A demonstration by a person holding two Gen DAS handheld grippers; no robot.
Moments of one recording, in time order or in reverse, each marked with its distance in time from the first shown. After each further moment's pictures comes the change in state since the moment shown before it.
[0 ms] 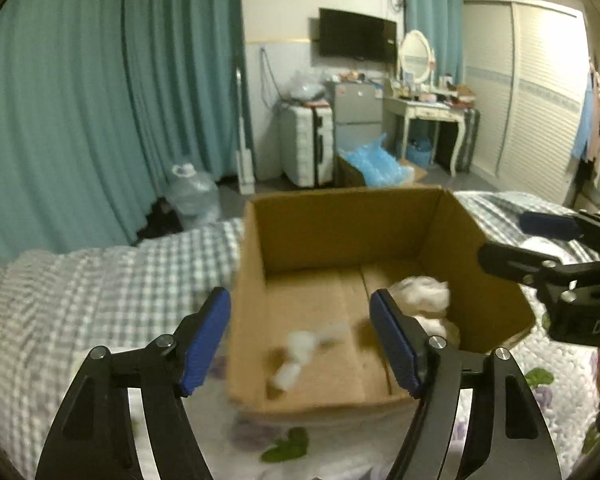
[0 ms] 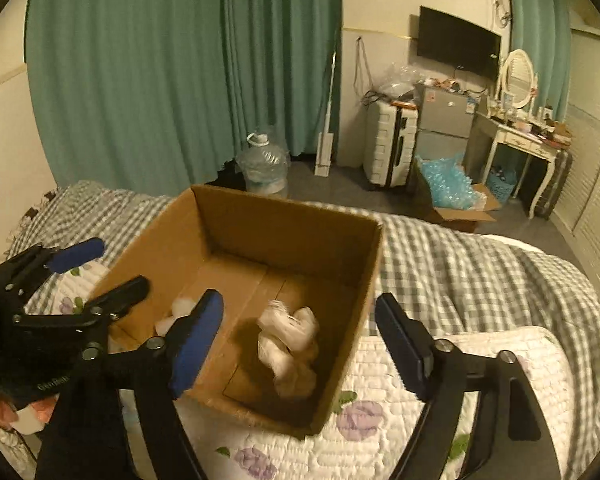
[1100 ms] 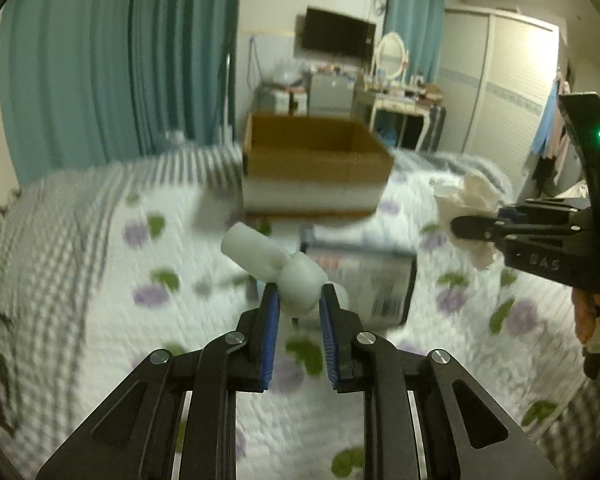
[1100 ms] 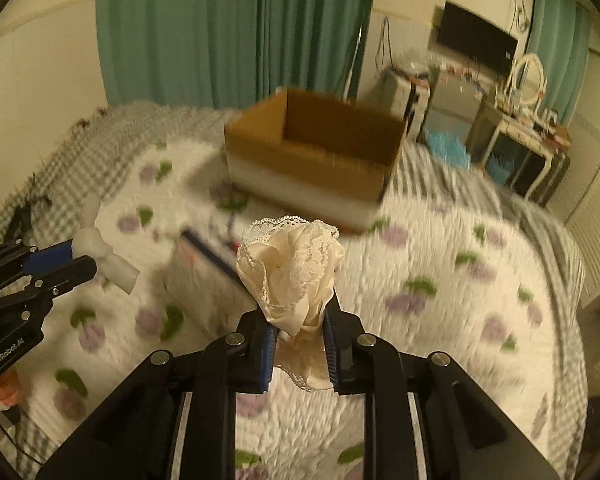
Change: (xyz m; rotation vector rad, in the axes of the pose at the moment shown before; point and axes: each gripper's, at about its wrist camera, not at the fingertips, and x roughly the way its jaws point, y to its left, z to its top) left arm -0.198 -0.003 -0.140 -0.046 0.034 -0.129; right arm -0.152 0.088 -0.142 -0.119 0.109 -0.013
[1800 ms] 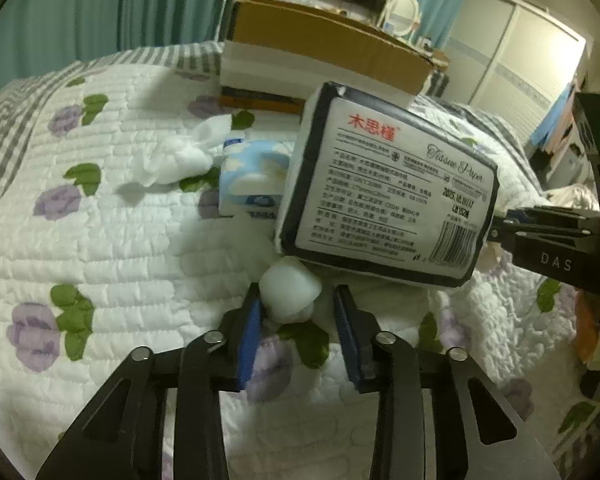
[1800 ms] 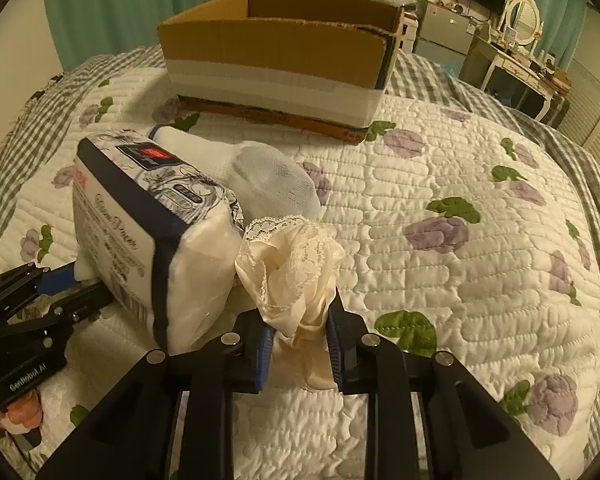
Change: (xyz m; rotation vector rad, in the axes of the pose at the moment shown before) left arm 0.109 0.015 -0.065 -0.147 0.236 -0.122; right arm 0.108 -0.019 -0.051 0.092 0.240 -0.033
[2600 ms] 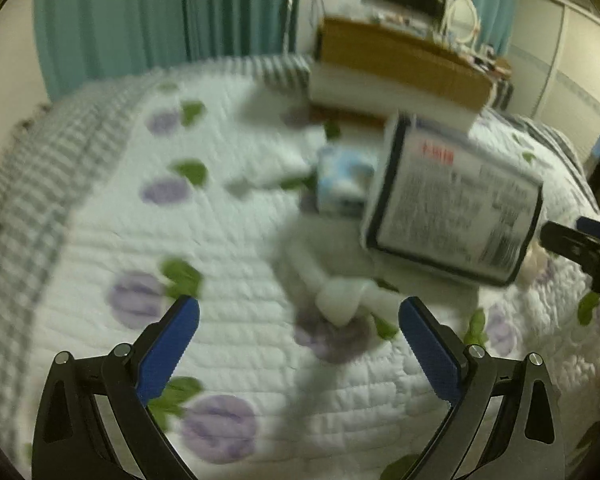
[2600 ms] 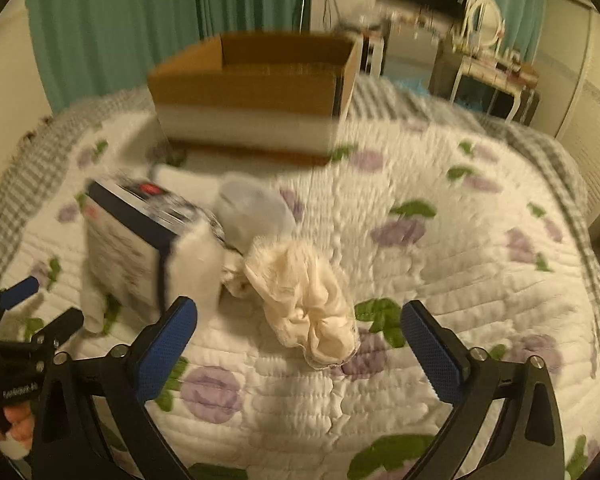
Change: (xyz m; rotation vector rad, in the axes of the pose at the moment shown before) left arm -0.018 0.011 -0.012 -0.062 -0.017 0.257; right arm -0.023 -0.008 -0.013 0.097 -0.097 -0.040
